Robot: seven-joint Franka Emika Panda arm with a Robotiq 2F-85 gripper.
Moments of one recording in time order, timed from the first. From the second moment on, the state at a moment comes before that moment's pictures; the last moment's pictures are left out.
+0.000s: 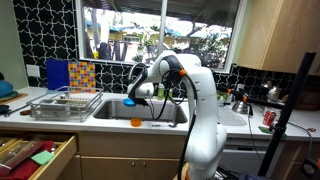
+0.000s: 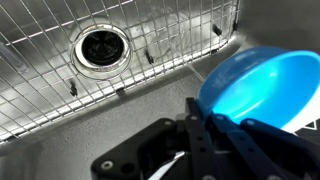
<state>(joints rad) -0.04 0.30 -0.25 -2.06 0.29 2.91 0.57</state>
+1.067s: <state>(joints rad) 0.04 0.35 -0.34 -1.98 0.24 2.89 0.72</state>
